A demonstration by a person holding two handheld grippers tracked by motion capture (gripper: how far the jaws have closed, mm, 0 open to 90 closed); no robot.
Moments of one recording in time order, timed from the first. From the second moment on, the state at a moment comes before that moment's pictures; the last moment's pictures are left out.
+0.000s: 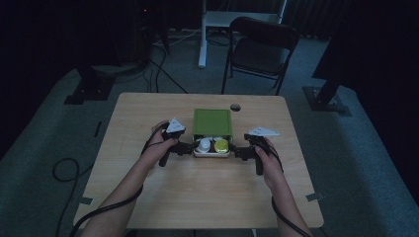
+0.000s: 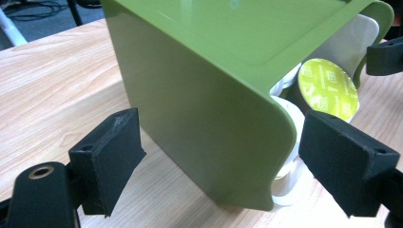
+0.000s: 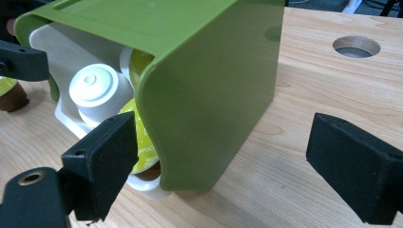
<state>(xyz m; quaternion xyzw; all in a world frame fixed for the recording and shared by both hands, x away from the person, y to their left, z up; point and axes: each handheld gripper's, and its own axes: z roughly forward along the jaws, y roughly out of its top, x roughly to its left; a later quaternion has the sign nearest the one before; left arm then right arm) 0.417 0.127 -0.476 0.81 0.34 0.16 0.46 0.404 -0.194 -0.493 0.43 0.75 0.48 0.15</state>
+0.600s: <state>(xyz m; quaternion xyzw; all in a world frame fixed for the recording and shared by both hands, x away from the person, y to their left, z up) 0.402 0.133 -0.471 0.80 0.34 0.17 0.46 0.397 -0.194 -0.491 0.41 0.76 0.48 0.15</state>
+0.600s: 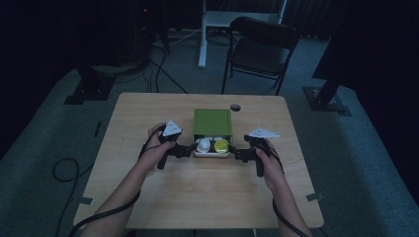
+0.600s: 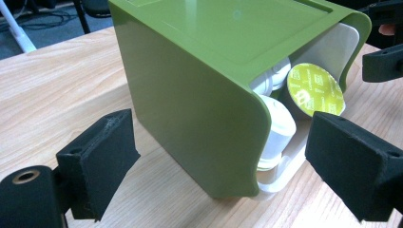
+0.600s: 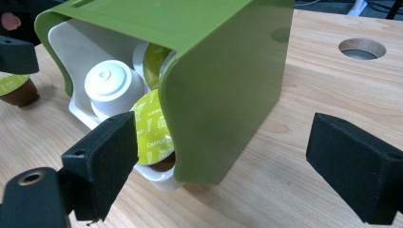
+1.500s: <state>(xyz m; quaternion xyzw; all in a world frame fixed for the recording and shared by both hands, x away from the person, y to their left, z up) 0.373 0.153 -0.481 0.81 0.35 0.17 0.45 0.375 -0.223 -0.502 0.43 0.75 0.48 0.15</state>
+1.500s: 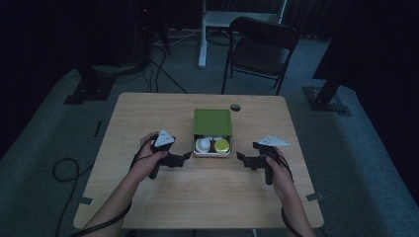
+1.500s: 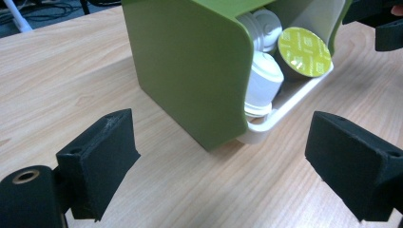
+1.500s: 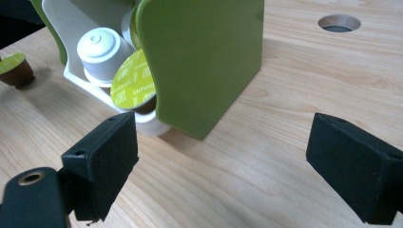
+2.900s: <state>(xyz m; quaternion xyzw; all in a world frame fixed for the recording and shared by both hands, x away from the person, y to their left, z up) 0.320 0.178 -0.506 0.81 0.36 0.18 0.43 0.319 -0.284 -0.525 0.47 0.73 0.46 0.16</state>
